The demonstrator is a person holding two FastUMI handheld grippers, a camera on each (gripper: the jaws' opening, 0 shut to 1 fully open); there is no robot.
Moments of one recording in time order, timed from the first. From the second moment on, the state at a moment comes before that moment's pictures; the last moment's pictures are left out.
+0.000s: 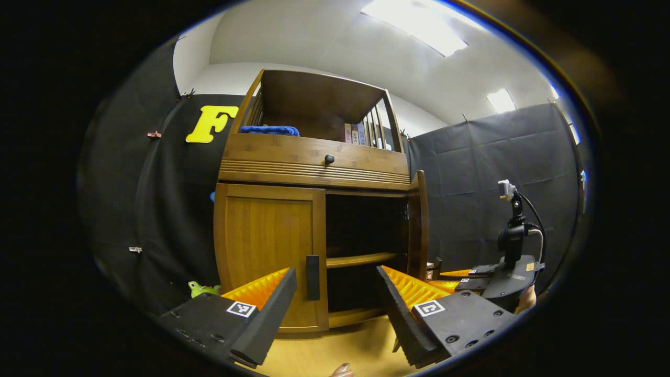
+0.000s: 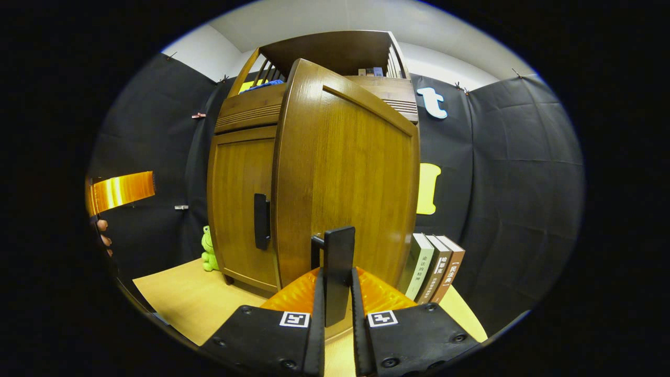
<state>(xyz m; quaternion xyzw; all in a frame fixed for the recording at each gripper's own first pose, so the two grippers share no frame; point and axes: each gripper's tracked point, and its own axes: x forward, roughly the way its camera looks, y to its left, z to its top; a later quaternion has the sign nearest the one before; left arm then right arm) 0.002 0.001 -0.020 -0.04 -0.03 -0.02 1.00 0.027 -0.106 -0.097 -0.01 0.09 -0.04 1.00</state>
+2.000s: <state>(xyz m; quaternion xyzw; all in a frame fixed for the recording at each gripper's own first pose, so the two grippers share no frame) 0.050 -0.049 -0.043 -0.06 -0.01 -0.03 1.00 -0.076 -0.203 -0.042 -0.03 0.03 -0.17 0.98</state>
